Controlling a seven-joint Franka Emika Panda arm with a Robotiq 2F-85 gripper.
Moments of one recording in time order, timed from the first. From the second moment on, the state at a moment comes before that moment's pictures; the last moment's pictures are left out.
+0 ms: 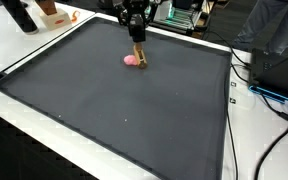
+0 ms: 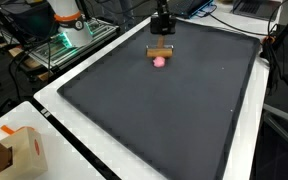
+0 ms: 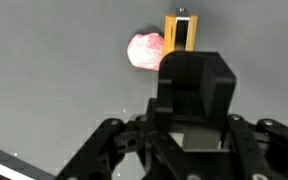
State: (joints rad) arm 0.11 0.00 0.07 -2.38 0.03 2.49 -0.54
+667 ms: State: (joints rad) arm 0.11 0.01 0.08 -2.38 -0.09 2.52 -0.40
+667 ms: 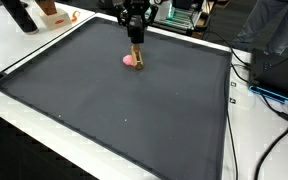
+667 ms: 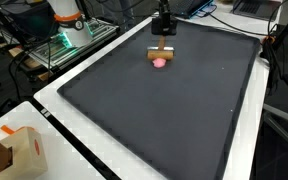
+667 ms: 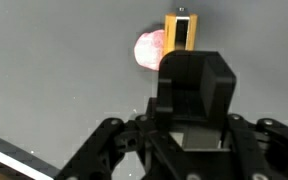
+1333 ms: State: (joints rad) arm 0.10 0.02 0.08 -2.37 -0.15 2.52 -0.29
